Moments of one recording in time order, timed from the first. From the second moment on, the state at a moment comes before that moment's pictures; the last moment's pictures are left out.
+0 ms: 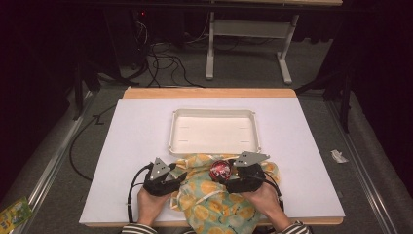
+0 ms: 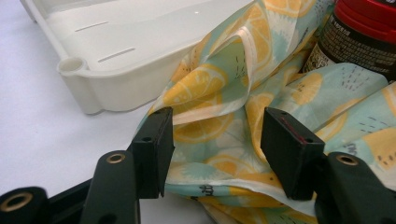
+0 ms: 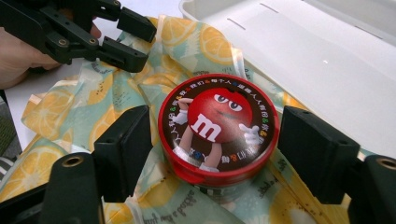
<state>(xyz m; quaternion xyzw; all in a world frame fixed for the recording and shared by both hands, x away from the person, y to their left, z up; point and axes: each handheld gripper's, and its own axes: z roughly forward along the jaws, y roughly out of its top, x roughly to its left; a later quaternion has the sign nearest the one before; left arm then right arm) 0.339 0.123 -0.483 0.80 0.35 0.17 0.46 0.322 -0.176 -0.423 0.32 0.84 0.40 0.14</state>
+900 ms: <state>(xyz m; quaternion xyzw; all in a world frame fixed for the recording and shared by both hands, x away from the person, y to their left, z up) 0.339 0.123 -0.483 0.80 0.35 0.17 0.46 0.334 -0.159 -0.440 0.31 0.86 0.36 0.15</state>
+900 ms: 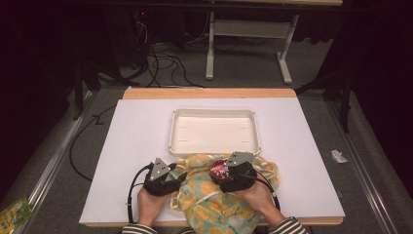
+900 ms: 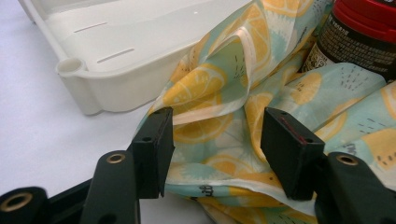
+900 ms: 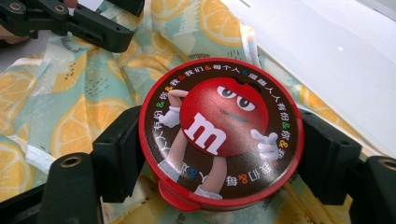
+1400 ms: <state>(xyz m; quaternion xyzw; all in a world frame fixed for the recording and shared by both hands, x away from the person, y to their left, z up) 0.339 0.122 -0.483 0.80 0.35 0.17 0.46 0.329 -0.166 -0.433 0.32 0.86 0.37 0.15</state>
